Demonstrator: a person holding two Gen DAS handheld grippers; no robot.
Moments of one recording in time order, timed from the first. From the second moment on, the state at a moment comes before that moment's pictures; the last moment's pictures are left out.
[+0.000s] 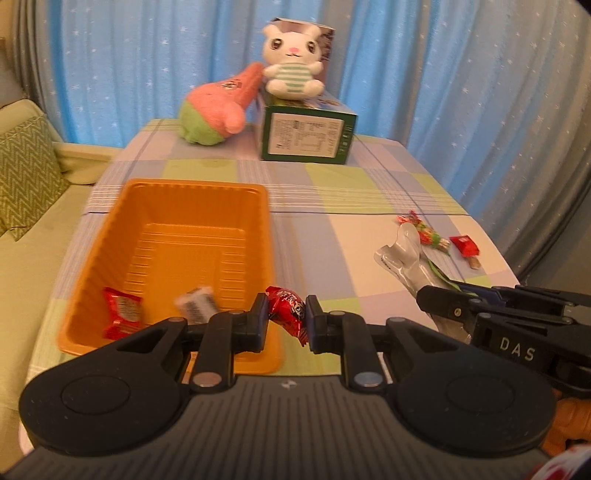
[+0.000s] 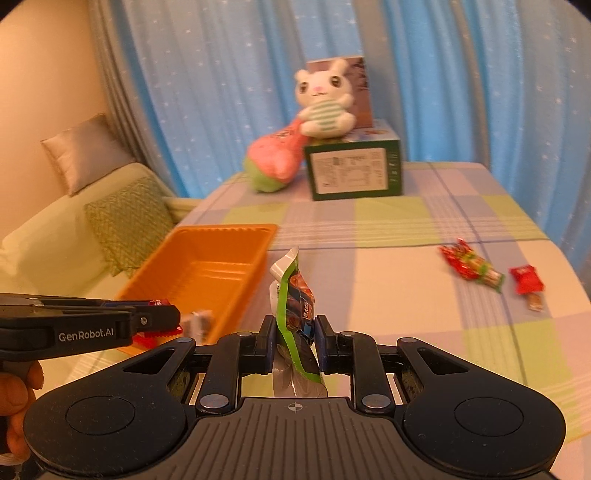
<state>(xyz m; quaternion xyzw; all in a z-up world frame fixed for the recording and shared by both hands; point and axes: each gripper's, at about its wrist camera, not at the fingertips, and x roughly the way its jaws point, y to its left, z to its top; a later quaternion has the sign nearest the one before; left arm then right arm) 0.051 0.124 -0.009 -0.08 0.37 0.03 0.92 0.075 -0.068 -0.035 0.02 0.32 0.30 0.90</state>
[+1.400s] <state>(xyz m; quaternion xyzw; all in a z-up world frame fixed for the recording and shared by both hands) 0.065 0.252 -0.046 -0.10 0.40 0.10 0.91 0.127 0.068 -0.069 0.01 0.36 0.37 0.85</state>
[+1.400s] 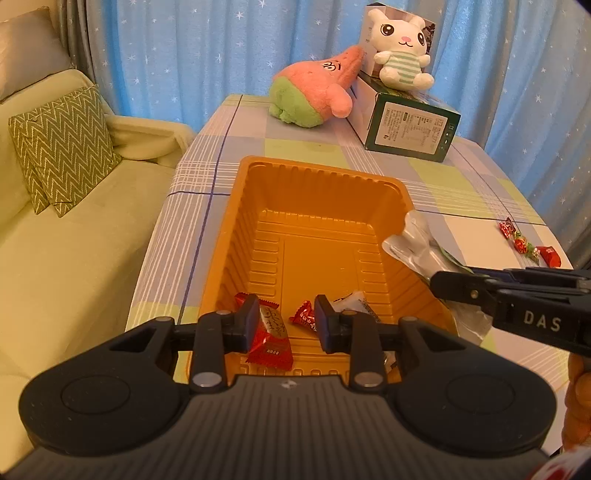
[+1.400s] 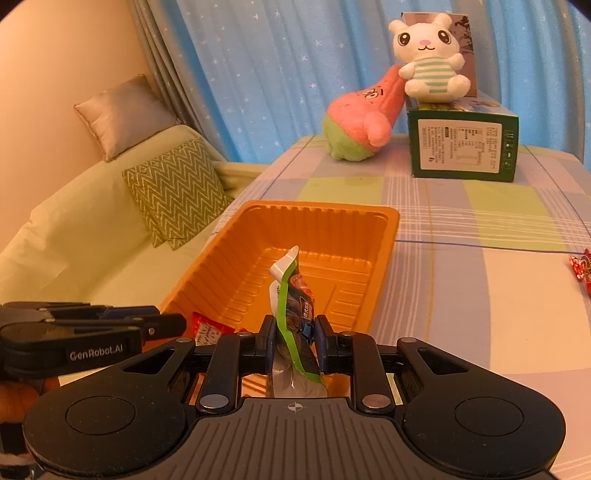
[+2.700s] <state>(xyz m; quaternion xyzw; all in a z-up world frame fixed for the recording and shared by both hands) 0.034 0.171 -0.010 -0.10 0.38 0.07 0.92 0.084 -0.053 -0.045 0.01 0.37 0.25 0.90</state>
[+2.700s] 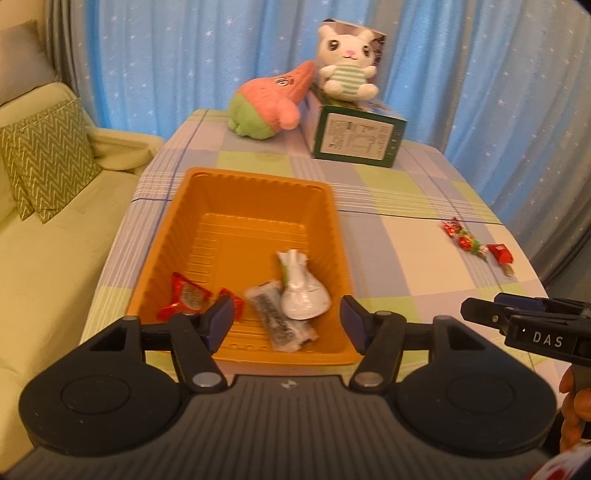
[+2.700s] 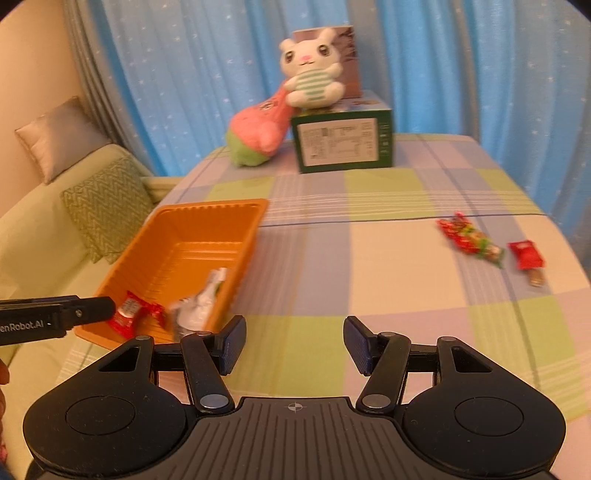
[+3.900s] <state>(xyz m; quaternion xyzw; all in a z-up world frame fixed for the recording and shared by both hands) 0.082 0.011 -0.004 -0.07 0.38 -0.05 0.92 0.087 -0.247 -0.035 0.10 0.36 0.08 0.92</state>
